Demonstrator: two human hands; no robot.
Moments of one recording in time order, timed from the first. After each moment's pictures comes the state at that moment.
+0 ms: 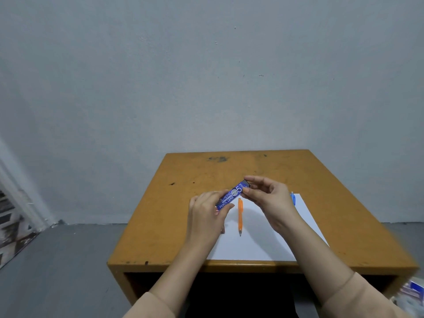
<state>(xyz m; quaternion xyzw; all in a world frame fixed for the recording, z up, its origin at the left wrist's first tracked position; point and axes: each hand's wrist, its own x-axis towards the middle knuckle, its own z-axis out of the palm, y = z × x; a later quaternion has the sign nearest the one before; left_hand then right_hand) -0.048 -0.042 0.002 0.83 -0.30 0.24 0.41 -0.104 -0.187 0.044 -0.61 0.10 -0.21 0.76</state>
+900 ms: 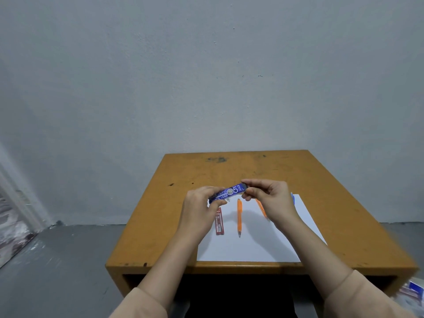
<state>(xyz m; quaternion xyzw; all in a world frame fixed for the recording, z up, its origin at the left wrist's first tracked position) -0.043 -0.031 0.034 0.84 -0.31 0.16 0.42 -0.102 -0.195 0.041 -0.72 0.07 -0.25 0.64</state>
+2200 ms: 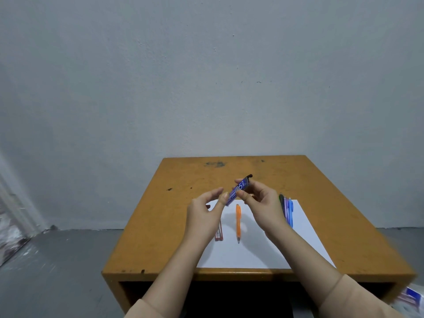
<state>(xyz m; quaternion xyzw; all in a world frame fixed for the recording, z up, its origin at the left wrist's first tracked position) -0.051 -0.043 0.032 0.76 -0.17 0.00 0.63 -0.094 -0.182 0.034 -0.73 0.04 -0.27 0.63</state>
